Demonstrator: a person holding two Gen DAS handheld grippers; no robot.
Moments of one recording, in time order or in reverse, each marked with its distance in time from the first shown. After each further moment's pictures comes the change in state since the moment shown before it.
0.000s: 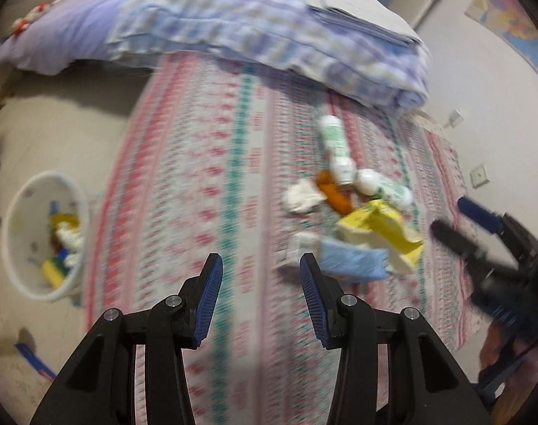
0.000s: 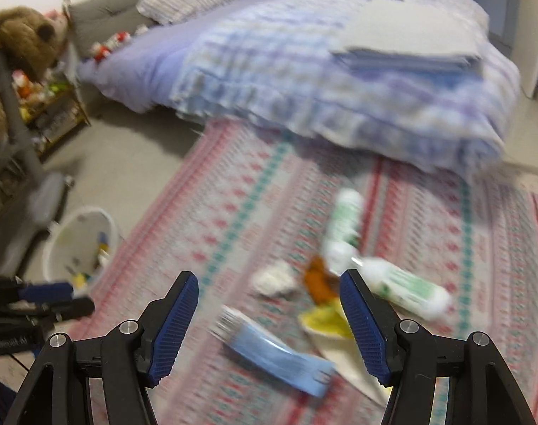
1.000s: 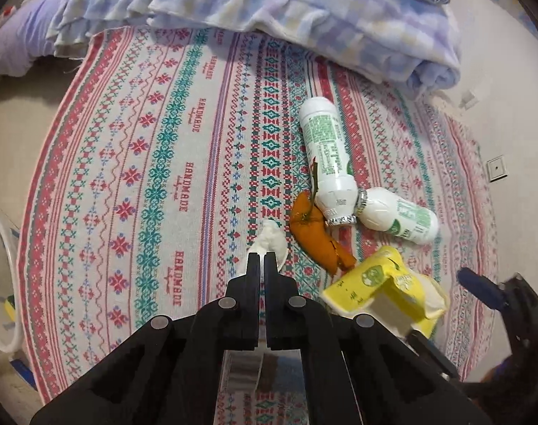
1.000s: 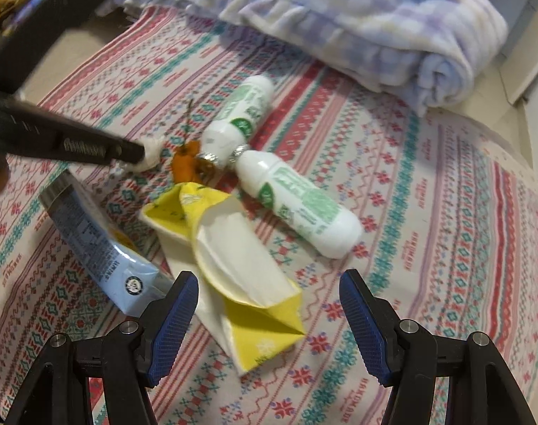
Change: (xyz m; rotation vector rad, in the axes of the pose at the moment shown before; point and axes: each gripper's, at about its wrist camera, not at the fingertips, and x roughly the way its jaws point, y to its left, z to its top) left arm 0.100 -0.026 0.055 0.015 0.097 0.014; right arm 0.058 -0.061 -0.054 -0.202 0.193 -0.135
